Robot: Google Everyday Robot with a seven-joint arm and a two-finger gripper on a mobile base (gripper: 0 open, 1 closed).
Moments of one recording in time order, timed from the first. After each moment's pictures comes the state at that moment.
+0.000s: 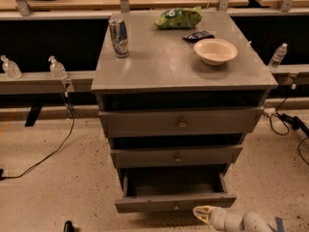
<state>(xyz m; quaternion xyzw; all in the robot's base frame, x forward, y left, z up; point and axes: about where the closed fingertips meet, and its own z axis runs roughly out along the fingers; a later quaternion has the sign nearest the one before) 0.487 -0.222 0.161 -0.50 0.70 0.22 0.47</state>
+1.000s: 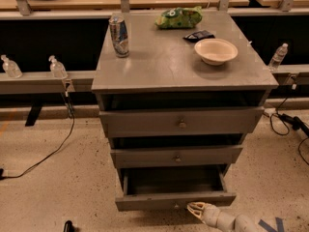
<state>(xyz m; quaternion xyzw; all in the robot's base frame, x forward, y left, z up) 0.528 -0.206 0.127 -0.47 0.67 0.19 0.55</state>
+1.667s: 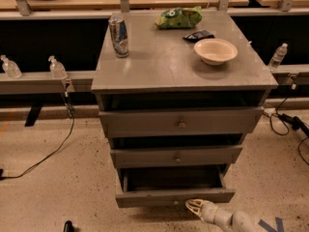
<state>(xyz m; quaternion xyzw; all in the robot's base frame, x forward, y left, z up) 0.544 -0.201 0.119 -0.48 0.67 0.18 0.54</state>
